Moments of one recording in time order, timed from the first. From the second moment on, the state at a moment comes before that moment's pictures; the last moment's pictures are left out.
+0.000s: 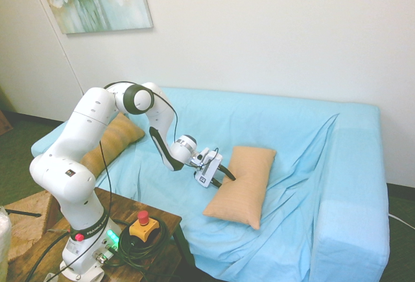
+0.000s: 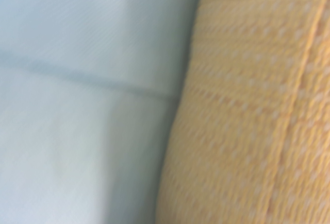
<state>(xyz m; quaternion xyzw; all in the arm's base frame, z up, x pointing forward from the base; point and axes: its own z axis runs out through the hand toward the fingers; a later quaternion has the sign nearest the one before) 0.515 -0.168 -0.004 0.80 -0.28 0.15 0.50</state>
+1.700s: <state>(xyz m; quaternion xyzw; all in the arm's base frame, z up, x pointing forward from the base) 0.495 -0.326 0.223 0.84 -0.45 0.22 0.22</state>
